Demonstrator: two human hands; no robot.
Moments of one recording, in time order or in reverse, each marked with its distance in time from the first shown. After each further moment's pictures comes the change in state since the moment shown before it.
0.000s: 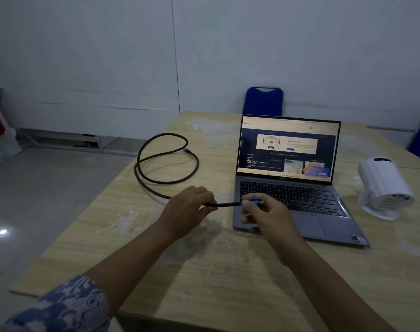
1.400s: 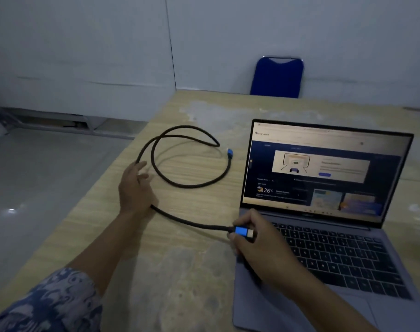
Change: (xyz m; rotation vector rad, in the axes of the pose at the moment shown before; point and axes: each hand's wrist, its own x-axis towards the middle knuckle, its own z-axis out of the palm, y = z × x) left_hand 0.098 -0.202 0.078 -0.382 0.386 -1.003; right_hand 0.158 0.022 0.005 -0.383 -0.208 0.076
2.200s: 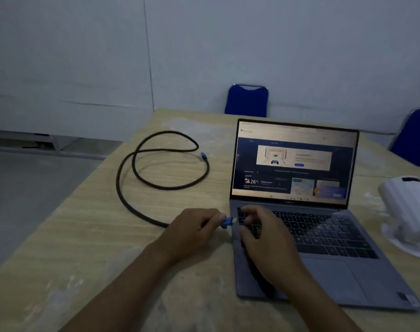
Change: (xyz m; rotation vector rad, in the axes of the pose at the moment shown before) left_hand -0.132 0.041 0.020 0.056 -0.758 0.674; right_hand -0.035 0.026 0.021 -0.417 0.403 -0.164
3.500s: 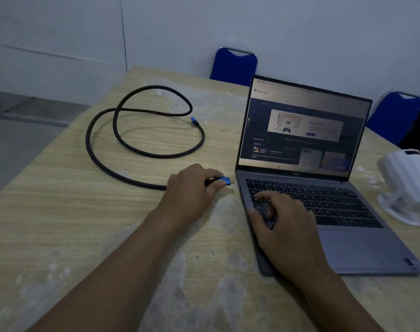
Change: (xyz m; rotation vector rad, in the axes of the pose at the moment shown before) left_hand 0.014 -0.023 -0.006 0.073 0.071 -0.215; right_hand -0.024 -0.012 0.020 -0.370 0.167 -0.059
